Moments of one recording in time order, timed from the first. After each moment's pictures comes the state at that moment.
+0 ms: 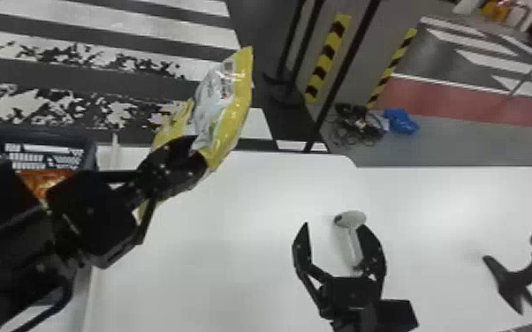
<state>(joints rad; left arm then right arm) 0.21 0.31 -0.36 -2.23 0.04 0.12 -0.44 0.57 0.00 -0.10 -1.81 0.05 -0.48 -0.08</state>
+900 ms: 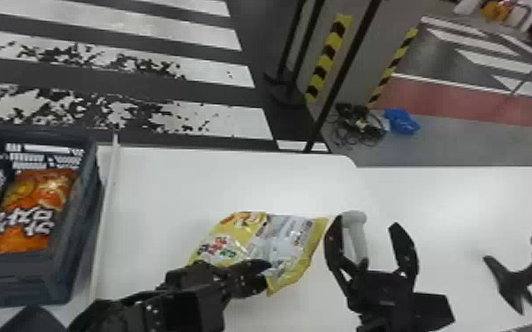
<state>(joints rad) -0.01 0.26 -0.69 -1.69 -0.39 -0.11 -0.57 0.58 0.00 -0.19 -1.86 0.00 -0.45 -0.08</state>
